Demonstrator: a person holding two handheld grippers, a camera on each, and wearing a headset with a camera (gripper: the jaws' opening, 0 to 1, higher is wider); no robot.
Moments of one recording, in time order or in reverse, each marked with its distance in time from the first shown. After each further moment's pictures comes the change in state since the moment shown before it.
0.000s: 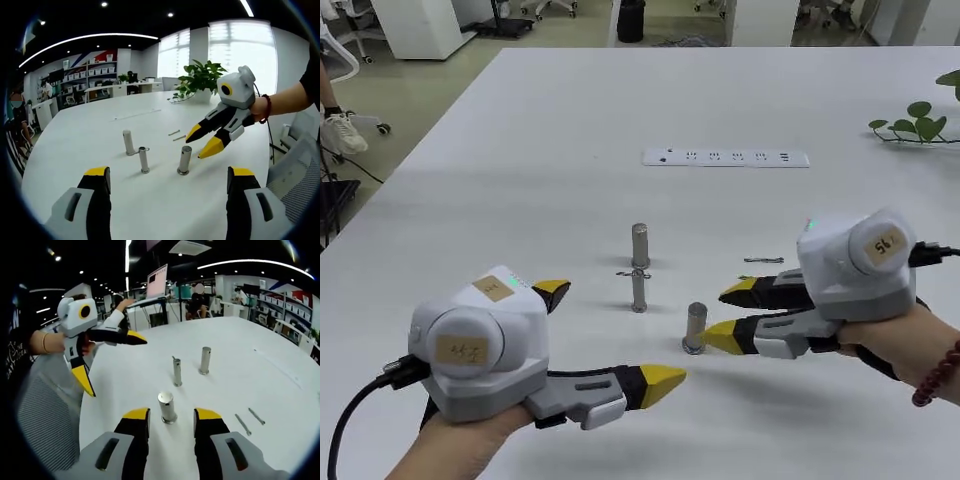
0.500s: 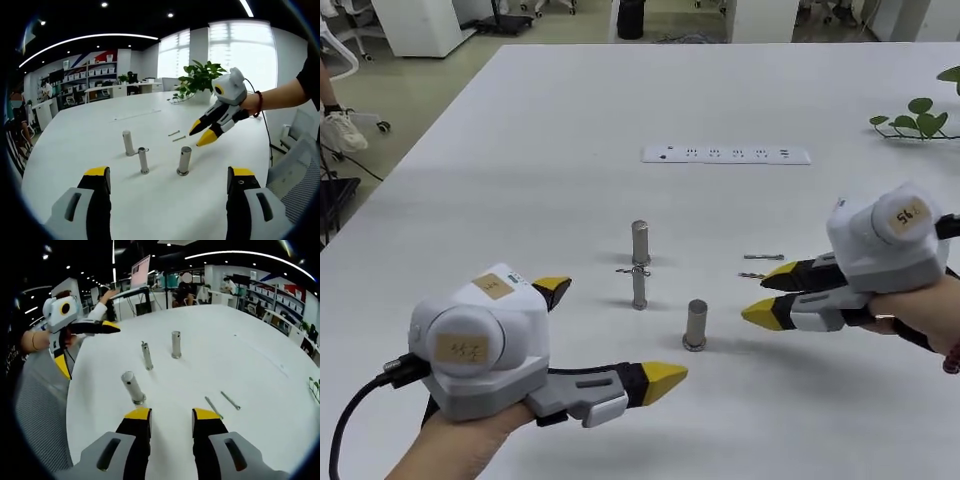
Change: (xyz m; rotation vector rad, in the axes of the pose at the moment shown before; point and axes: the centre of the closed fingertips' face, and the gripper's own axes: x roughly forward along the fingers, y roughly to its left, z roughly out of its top) left arm 0.000 -0.001 0.001 0.000 -0.004 0.000; right arm -0.019 -0.048 -0.024 0.043 0.111 -0.104
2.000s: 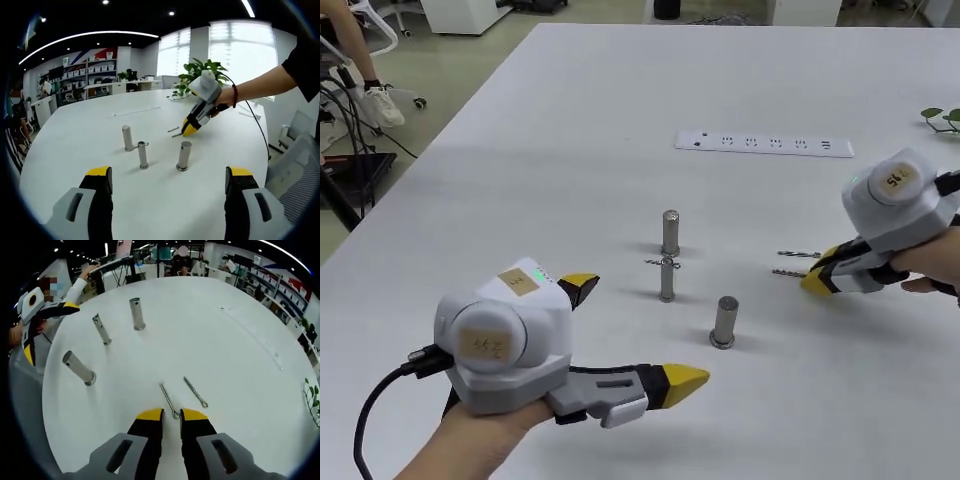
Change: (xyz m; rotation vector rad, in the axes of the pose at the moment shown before) left arm -0.001 0.000 -0.010 -0.015 0.021 -0.012; right arm 0.025 -0.067 -0.025 -0.057 0.264 -0.060
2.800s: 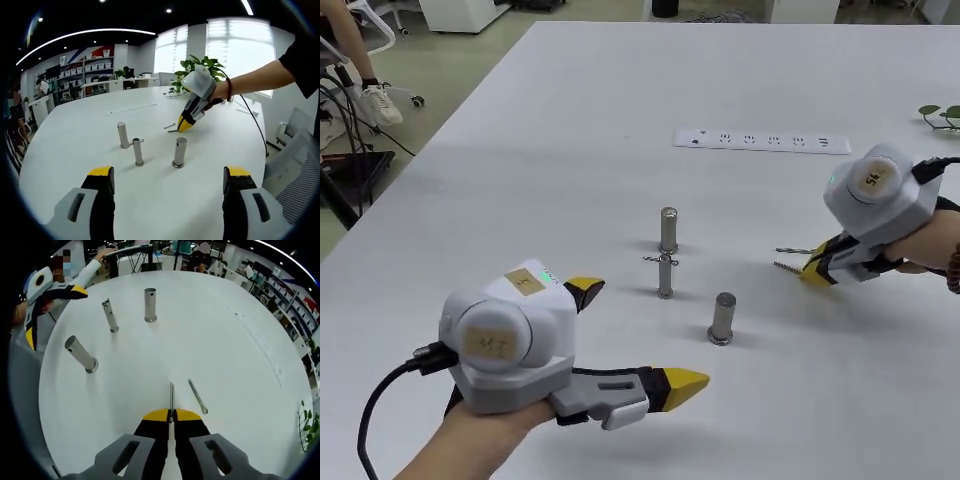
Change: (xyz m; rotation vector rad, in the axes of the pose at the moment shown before) left arm 0.002 -0.007 -0.005 0.009 0.025 -0.024; right arm 0.002 0.000 -0.002 -0.164 0.060 0.014
